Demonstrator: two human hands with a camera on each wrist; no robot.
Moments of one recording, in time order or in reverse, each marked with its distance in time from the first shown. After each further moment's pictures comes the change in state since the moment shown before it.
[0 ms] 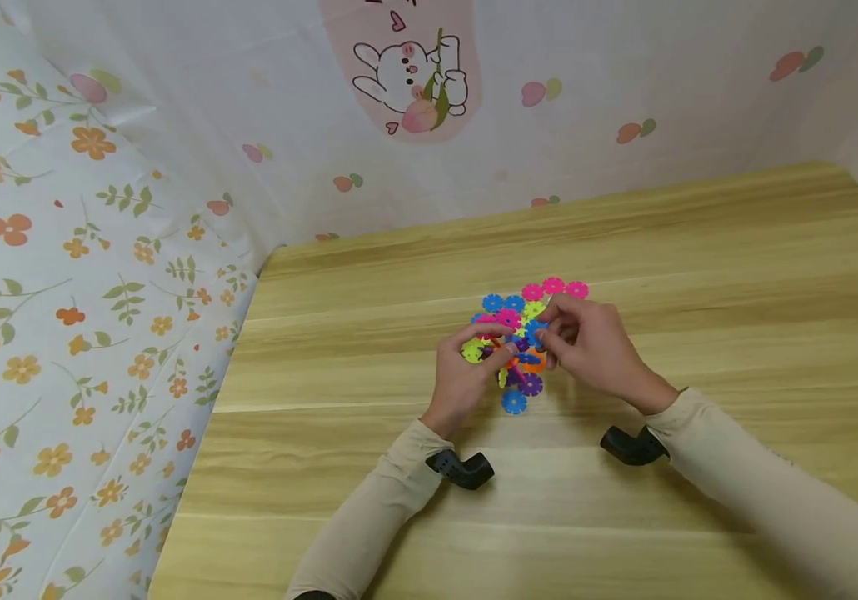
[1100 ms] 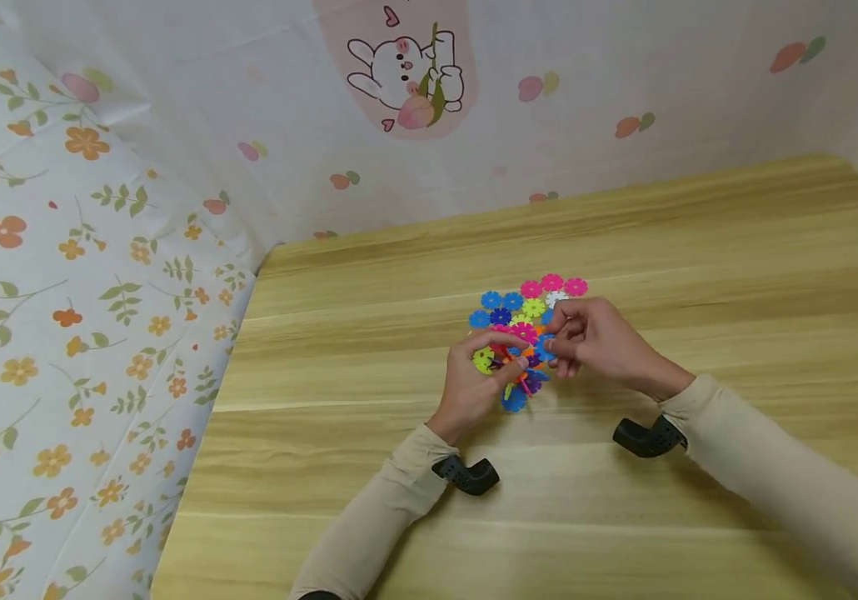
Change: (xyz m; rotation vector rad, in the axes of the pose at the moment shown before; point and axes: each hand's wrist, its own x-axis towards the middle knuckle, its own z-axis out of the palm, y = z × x) left_hand -0.005 -0.002 0.011 0.097 -0.078 0.093; right_hand -0.003 0.012 -0.012 0.291 -0.184 0.248
